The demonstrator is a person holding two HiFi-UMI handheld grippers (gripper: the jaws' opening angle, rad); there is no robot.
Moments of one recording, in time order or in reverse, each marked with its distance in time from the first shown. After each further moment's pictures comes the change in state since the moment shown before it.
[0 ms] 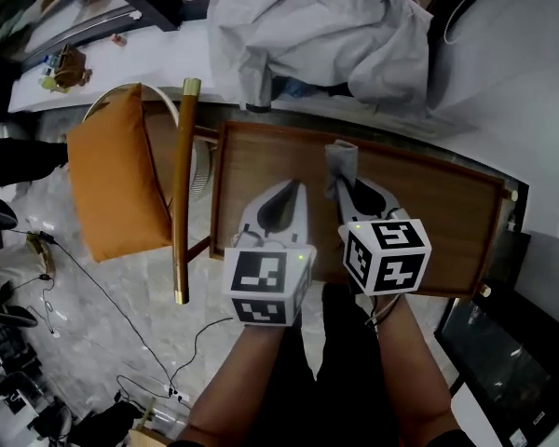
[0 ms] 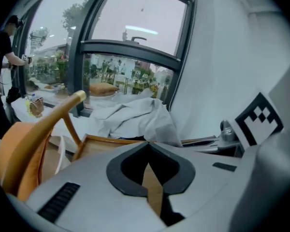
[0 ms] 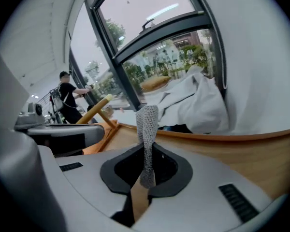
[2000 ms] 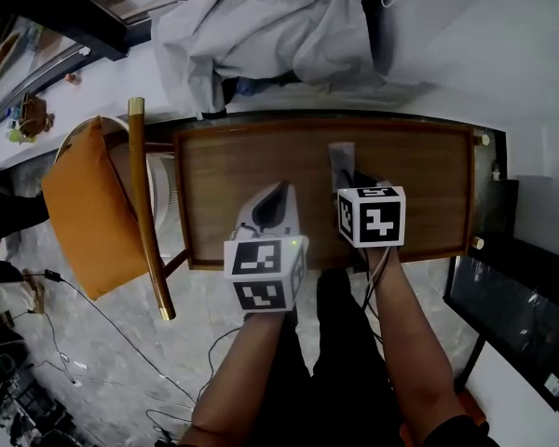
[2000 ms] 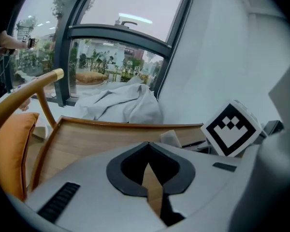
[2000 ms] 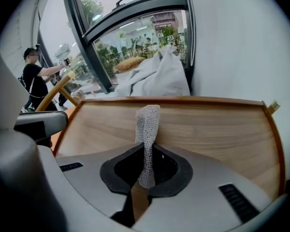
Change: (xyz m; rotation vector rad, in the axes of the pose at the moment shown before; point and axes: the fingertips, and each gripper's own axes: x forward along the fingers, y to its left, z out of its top) left arm 0.021 -0.039 -0.048 0.024 0.117 -0.117; right arm -0.009 -0.089 -0.081 0.105 0.220 -0.279
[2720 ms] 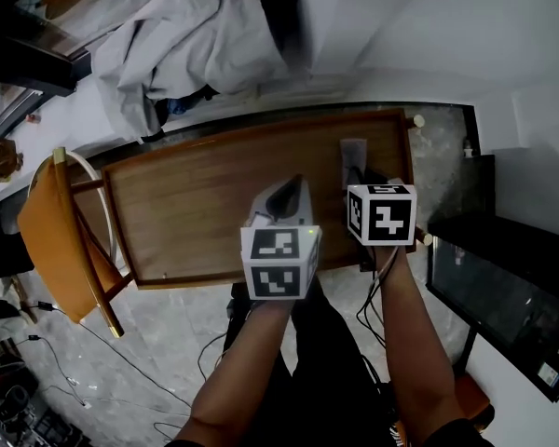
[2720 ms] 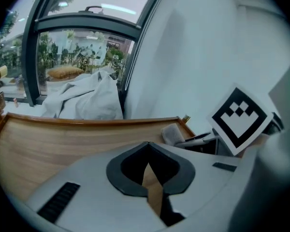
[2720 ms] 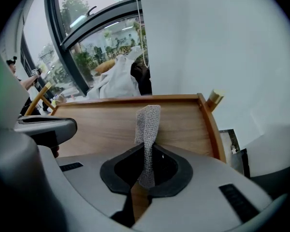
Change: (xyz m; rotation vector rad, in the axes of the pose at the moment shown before) left arm 0.092 -0.170 -0.013 0.090 0.068 -0.146; right arm -0.057 -0.183 -0.023 0.093 0.005 -0.148
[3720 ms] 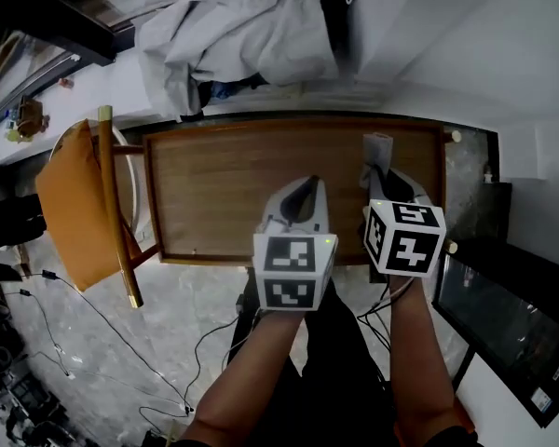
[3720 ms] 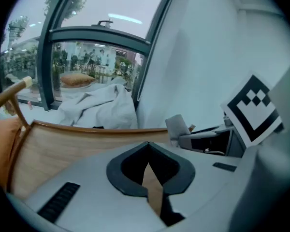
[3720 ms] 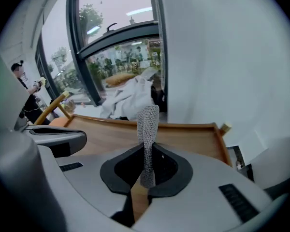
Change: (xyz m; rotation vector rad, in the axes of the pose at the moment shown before) left arm -0.058 0.033 0.014 -0.037 -0.078 0.088; right arm -0.047 0.064 0.041 -0.080 -0.179 0.035
